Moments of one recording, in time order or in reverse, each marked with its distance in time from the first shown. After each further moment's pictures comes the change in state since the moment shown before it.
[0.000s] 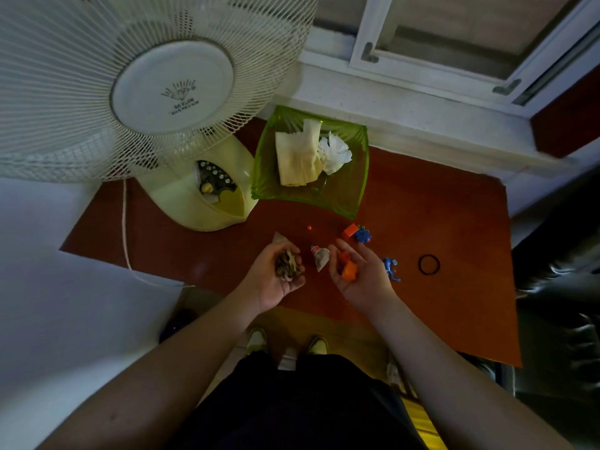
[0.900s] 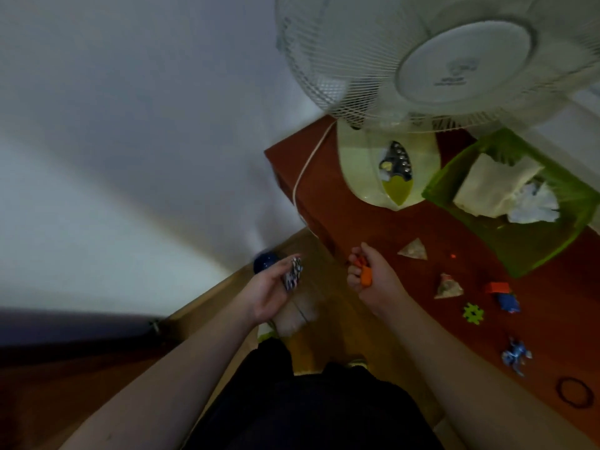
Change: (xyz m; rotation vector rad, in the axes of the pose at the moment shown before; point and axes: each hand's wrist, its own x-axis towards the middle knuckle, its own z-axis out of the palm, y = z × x) left_hand -0.155 -0.075 -0.150 -0.481 0.342 0.471; right_hand 0.015 0.150 0.056 -0.815 -0.216 0.334
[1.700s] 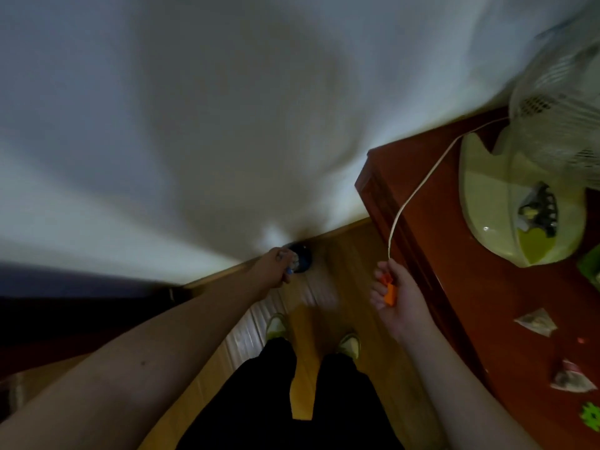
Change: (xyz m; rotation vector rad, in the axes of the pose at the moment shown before) left_hand 0.044 0.108 -0.165 0.636 0.396 0.039; right_hand 0.066 0.086 0.125 -0.150 0.042 -0.014
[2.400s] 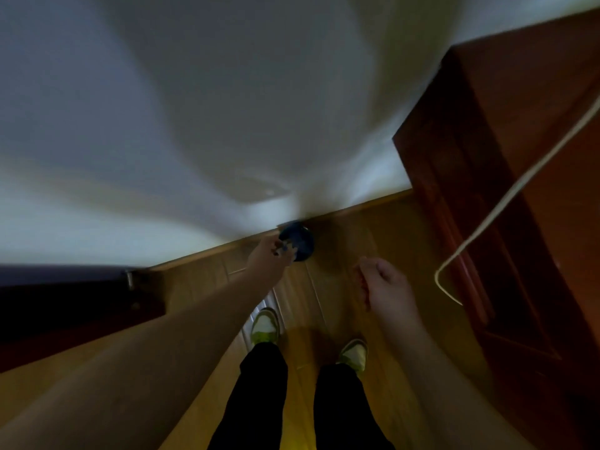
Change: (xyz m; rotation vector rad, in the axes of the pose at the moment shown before) left_hand 0.202 -0.106 0.043 0.265 0.189 0.066; right_hand 0.191 0.073 -0.025 -0.889 0.037 -0.203
